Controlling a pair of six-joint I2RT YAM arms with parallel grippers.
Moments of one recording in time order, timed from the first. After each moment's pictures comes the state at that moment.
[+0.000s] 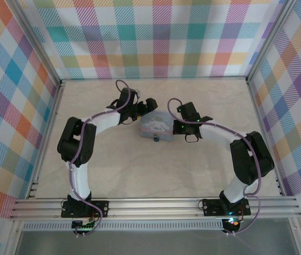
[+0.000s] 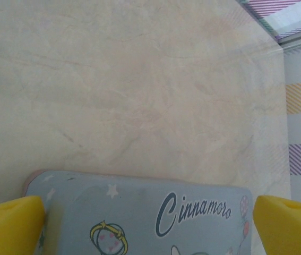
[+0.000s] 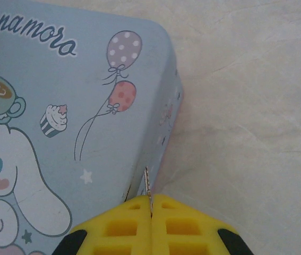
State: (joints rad) left arm -0.42 1.98 1.35 -0.05 0.33 -0.79; right arm 0.50 1.65 1.02 -0.31 -0.03 0.41
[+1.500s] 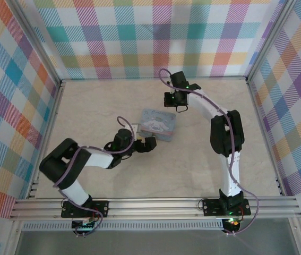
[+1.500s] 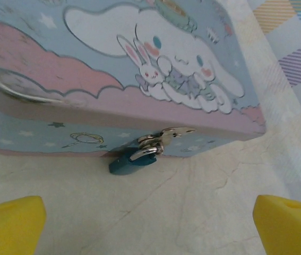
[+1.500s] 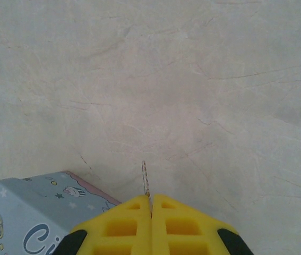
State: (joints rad) left arm -0.63 1.68 0.53 0.66 0.20 -0.61; right arm 0.43 2.14 1.83 -0.65 -0.11 0.30
